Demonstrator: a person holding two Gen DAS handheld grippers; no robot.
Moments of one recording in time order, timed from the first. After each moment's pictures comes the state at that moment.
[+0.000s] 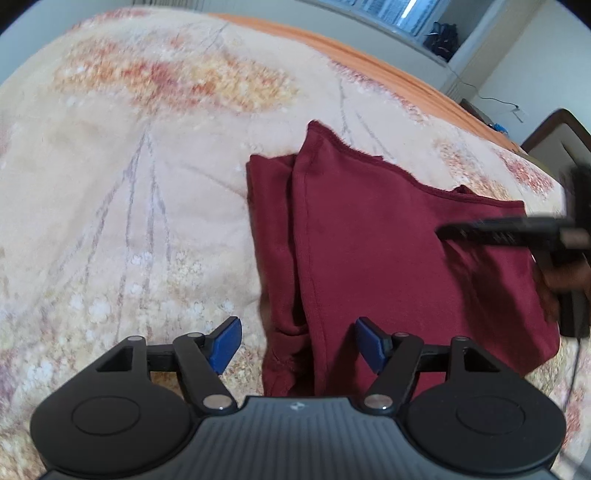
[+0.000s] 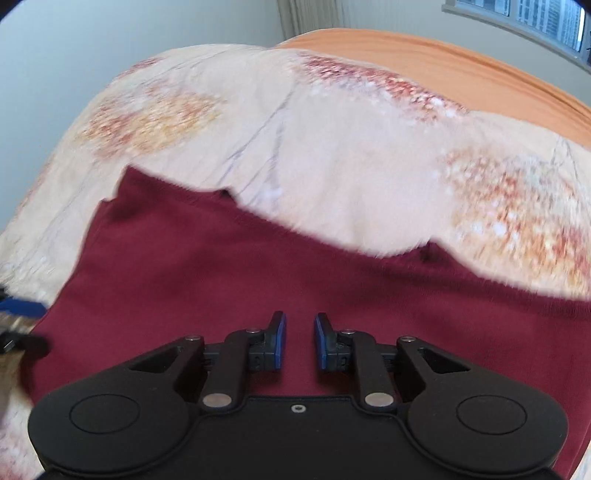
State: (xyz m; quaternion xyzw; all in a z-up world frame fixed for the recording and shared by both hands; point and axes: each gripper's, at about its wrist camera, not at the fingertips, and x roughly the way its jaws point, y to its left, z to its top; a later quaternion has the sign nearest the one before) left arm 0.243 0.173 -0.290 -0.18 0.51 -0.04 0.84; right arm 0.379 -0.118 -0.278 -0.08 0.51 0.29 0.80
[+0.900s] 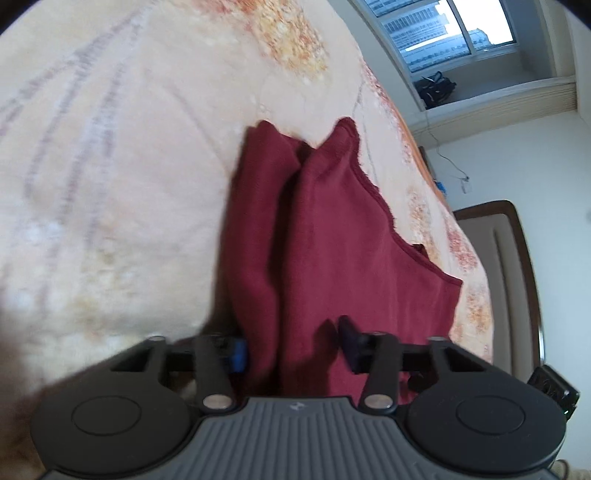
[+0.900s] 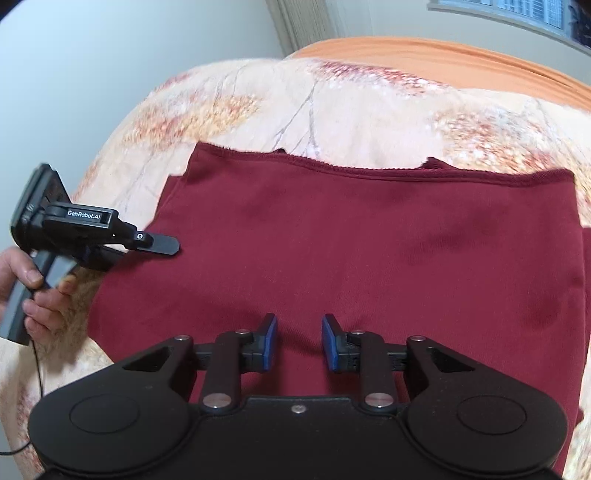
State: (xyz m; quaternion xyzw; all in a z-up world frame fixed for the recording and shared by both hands) left arm 0.287 0.208 -0.358 -0.42 0.49 -0.13 0.76; right arm 0.293 -0.143 -0.255 -0.03 0.51 0.29 0.81
